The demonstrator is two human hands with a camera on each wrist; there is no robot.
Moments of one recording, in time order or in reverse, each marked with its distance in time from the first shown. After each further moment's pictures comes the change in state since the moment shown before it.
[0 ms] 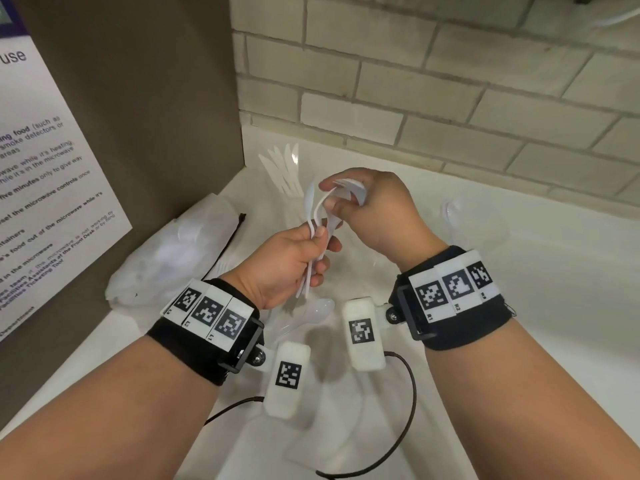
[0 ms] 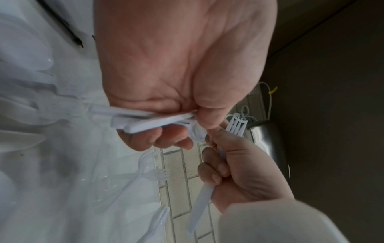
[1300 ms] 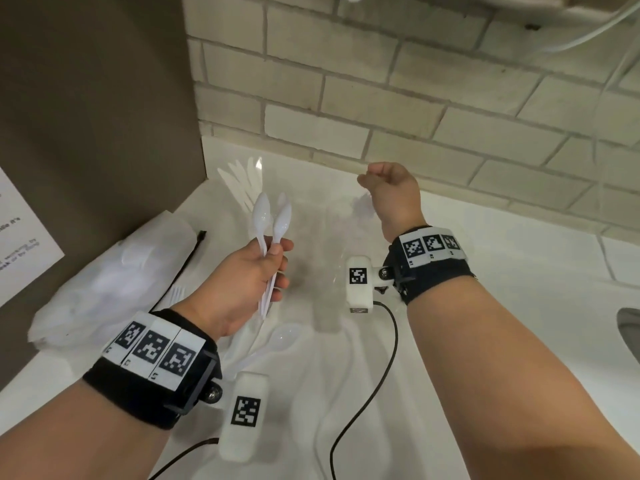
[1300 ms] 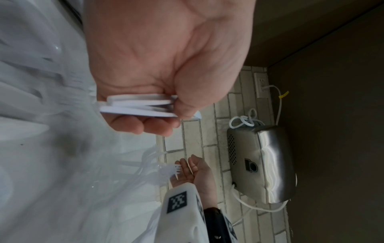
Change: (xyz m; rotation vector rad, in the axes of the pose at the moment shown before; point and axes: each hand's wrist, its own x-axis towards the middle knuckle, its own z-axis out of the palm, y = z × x) left_hand 0.020 -0.006 -0.006 0.126 0.210 0.009; right_hand 0.071 0.093 -0.031 0.446 0.386 0.411
